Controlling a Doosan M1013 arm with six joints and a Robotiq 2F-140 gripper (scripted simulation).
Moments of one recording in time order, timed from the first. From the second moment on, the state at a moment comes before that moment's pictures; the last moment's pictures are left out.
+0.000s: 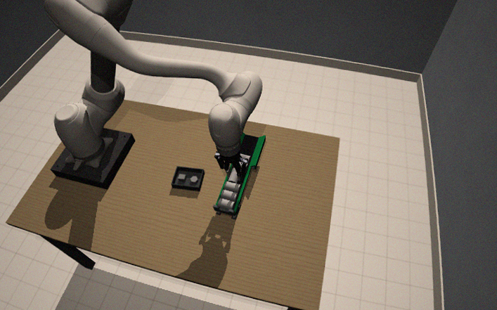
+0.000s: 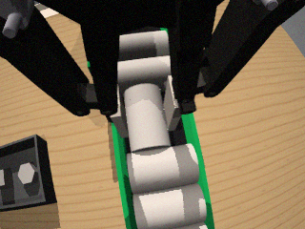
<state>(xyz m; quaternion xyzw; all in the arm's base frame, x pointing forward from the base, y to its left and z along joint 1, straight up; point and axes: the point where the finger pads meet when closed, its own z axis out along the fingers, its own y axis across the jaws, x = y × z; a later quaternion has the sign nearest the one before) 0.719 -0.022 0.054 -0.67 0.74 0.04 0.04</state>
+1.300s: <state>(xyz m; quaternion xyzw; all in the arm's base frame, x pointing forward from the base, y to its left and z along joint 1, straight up) 0.719 -0.022 0.070 -0.67 0.74 0.04 0.04</state>
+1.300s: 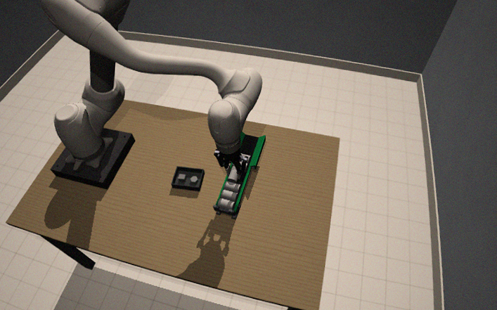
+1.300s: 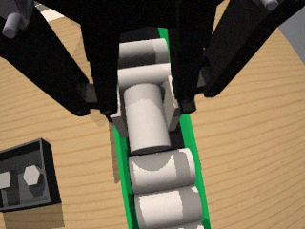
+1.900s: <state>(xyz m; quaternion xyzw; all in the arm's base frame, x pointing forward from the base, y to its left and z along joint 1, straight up) 0.719 -0.022 0.099 -0.67 0.74 0.04 0.04</state>
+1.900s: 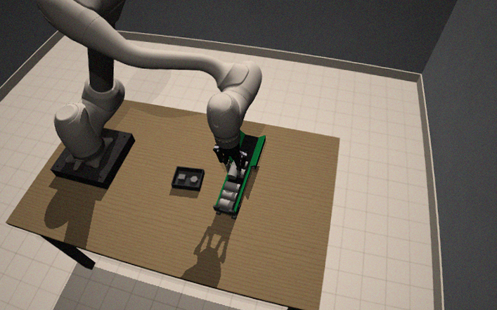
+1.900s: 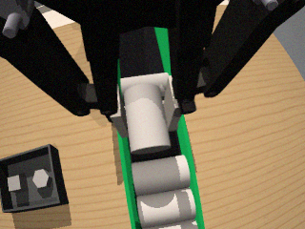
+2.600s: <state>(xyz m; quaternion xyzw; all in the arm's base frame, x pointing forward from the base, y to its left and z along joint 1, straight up) 0.719 -0.022 0.139 -0.67 0.74 0.04 0.04</state>
